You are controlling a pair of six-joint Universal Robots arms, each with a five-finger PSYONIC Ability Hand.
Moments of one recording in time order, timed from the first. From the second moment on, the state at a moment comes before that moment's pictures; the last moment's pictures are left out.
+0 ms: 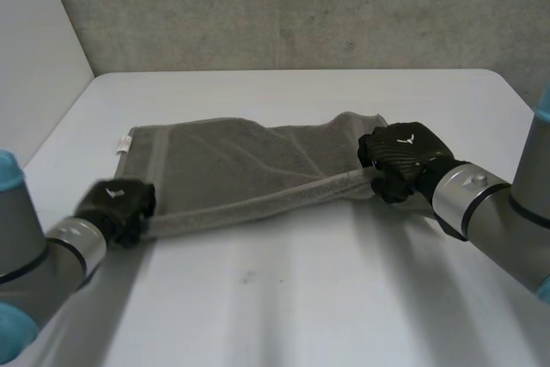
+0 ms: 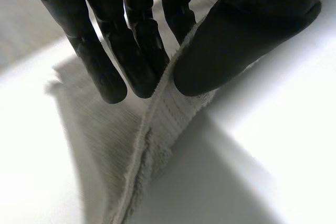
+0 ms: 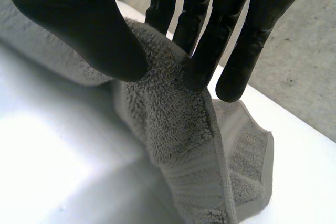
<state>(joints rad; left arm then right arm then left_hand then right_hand) 4.50 -1.84 -1.88 3.27 -1.45 3.45 1.93 -1.29 1.57 0.03 1.29 2.84 1.17 1.20 1.20 1.20 1.02 0.97 1.18 1.19 1.20 0.99</state>
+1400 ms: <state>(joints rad) 4.40 -1.96 -1.30 3.47 -1.56 3.33 1.95 -1.20 1.22 -0.10 1.48 2.36 1.21 1.22 1.22 1.22 1.04 0.97 1.18 1.19 1.20 0.99</state>
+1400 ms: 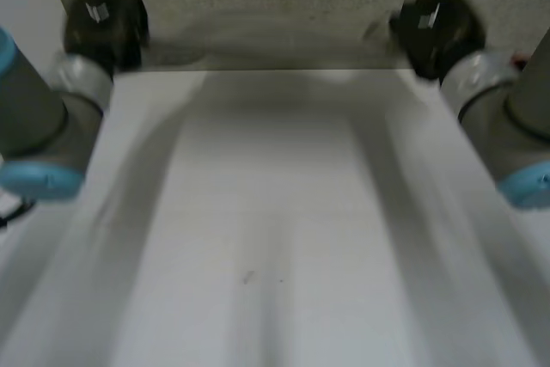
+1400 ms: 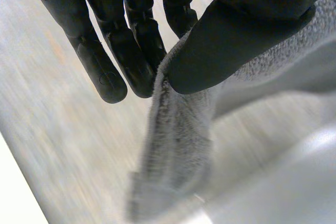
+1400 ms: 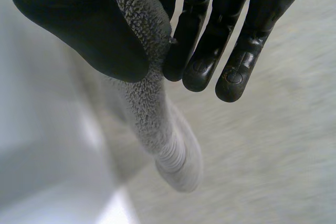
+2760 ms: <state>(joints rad) 4.52 -1.25 -1.99 3.40 -1.50 3.49 1.71 -1.81 1.72 0.23 1.20 2.49 1.21 1.22 1.22 1.22 1.04 0.97 1.18 1.19 1.20 0.98</state>
